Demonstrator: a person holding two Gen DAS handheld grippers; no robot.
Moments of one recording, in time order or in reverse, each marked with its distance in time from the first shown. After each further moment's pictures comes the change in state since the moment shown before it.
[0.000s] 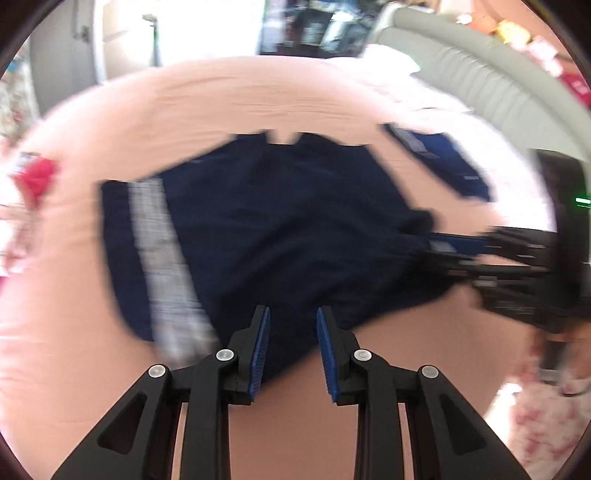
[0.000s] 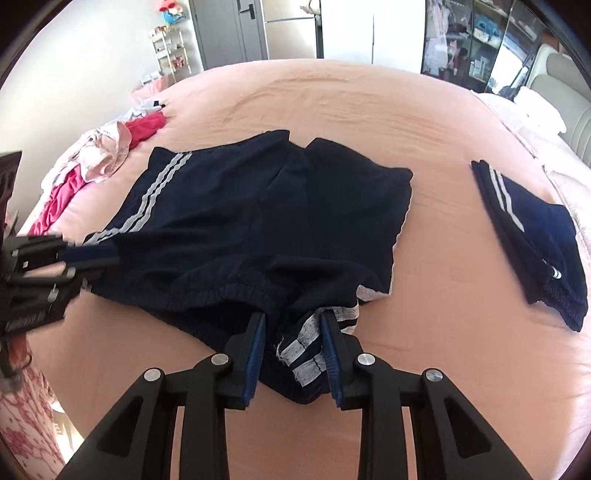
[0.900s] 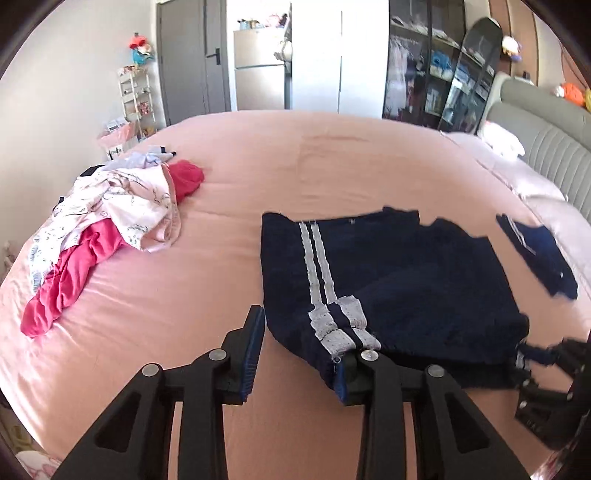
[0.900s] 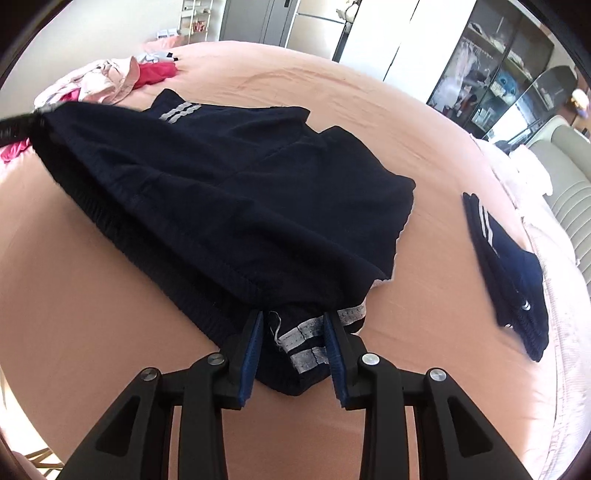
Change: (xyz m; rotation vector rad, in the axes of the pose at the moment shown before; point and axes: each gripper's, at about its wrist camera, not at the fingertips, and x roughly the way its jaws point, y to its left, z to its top) left arm -0.059 0.073 -0.015 -0.301 -0.274 0.485; right arm 0.021 0.041 -0.028 -0.192 0.021 -0.185
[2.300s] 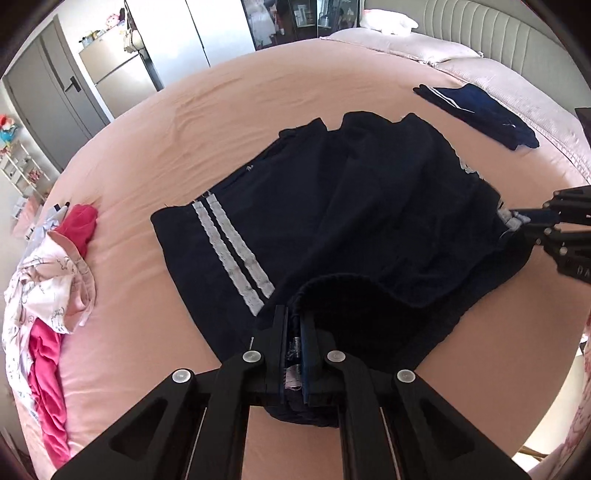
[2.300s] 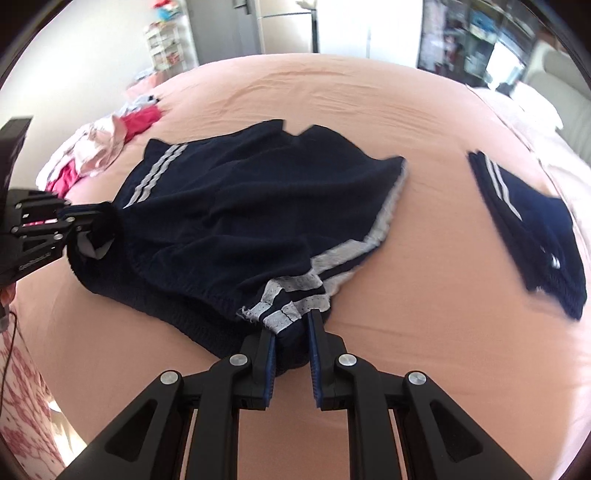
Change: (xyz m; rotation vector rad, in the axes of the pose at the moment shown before) left arm 0.080 -0.066 0.010 0.535 0.252 -0.201; right arm -0.008 -0.045 0.008 0.172 0.021 0.183
